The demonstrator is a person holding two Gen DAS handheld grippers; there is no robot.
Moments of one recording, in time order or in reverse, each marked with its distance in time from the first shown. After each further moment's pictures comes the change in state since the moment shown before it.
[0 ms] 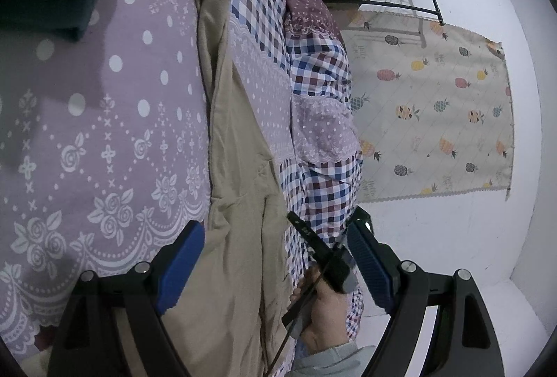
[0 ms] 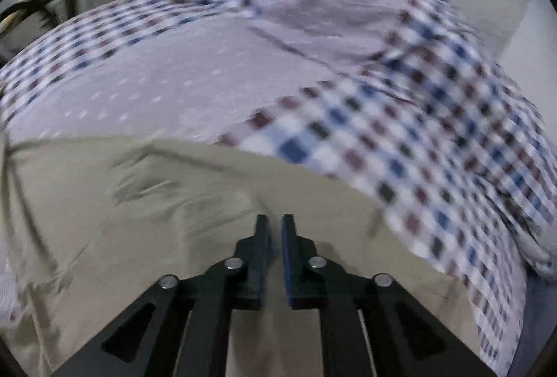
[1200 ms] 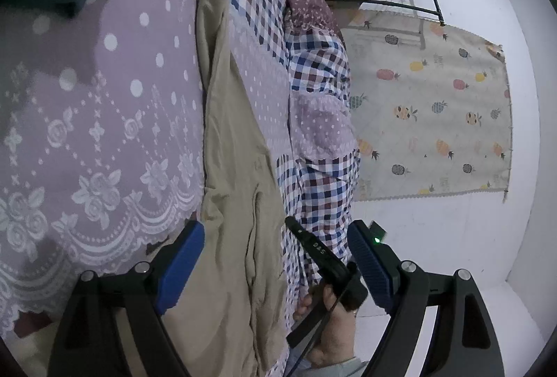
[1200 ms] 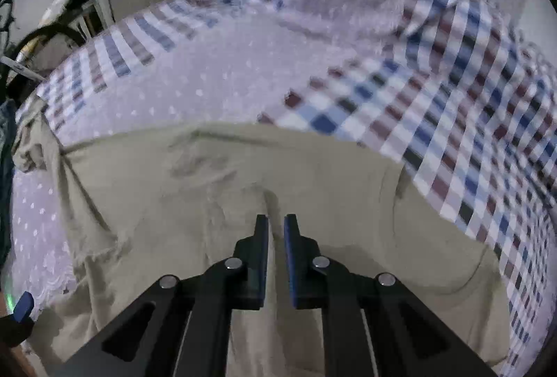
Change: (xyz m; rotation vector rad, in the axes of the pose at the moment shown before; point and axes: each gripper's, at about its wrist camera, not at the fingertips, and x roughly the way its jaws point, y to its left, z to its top) left arm 0.008 -0.001 -0.006 -0.014 0.020 -0.012; right arm -0.034 -0.008 -0.024 0.032 0.022 0.229
